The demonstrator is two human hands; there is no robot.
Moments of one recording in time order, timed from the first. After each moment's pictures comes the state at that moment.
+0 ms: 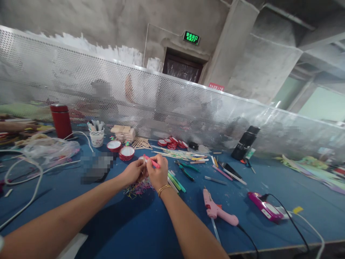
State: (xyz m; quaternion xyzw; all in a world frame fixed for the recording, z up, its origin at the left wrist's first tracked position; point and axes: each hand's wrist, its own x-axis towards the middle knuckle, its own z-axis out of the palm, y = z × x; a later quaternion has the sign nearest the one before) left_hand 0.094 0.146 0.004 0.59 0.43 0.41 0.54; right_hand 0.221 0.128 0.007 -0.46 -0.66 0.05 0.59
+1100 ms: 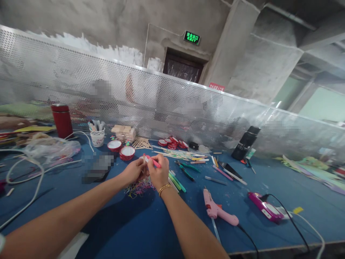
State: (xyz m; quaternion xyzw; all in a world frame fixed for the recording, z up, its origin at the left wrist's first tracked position) left_hand 0.095 0.144 0.008 0.60 0.44 0.42 0.53; right_hand 0.223 0.131 0.005 -0.46 -0.66 0.03 0.60
